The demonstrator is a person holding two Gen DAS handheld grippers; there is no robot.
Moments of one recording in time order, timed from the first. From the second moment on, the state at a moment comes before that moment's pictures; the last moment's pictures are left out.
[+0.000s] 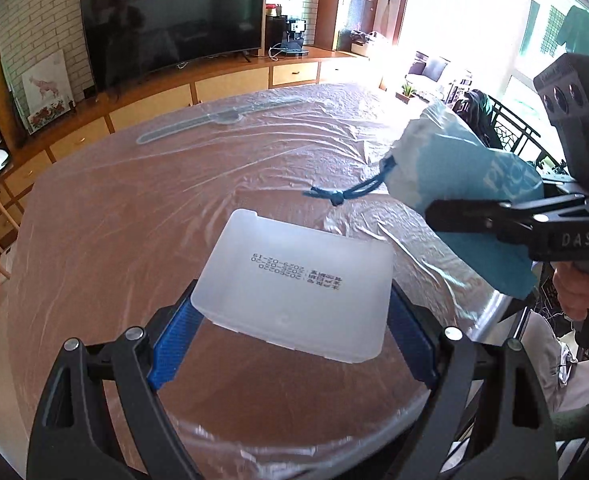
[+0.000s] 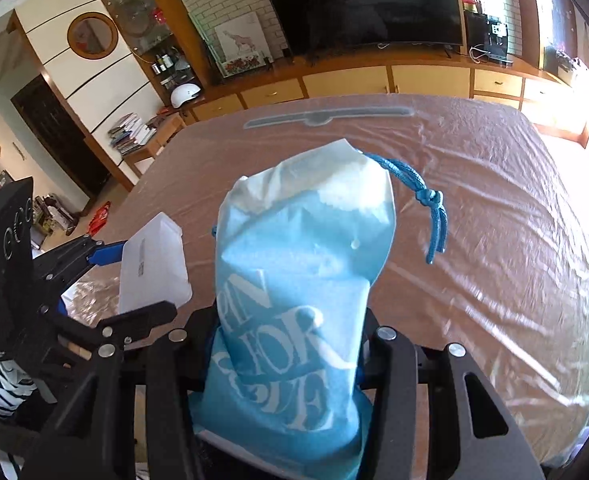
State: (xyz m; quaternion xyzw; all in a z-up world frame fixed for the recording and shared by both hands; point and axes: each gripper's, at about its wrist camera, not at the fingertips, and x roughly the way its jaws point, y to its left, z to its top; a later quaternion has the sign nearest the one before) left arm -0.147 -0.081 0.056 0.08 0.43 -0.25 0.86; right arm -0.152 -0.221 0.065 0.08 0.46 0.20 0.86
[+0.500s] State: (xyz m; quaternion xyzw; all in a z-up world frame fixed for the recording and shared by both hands) left arm -0.190 -0.066 0.062 0.07 0.43 -0.27 0.86; right arm -0.216 -0.216 0.064 0.08 0.46 0.26 0.84
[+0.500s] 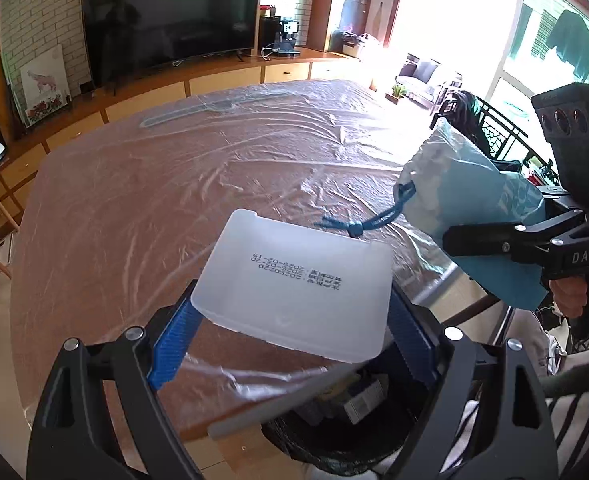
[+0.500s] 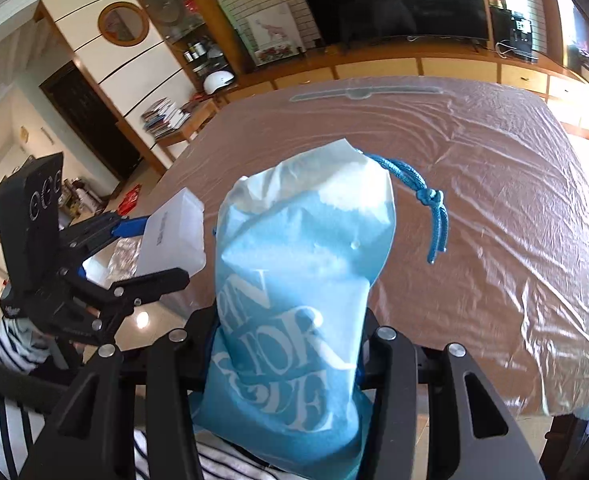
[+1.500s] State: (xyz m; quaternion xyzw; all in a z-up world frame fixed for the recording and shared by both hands) left arm -0.283 -0.082 0.010 0.11 0.49 -0.32 0.80; right arm -0.303 -0.199 0.008 0.05 0.56 0.33 0.76
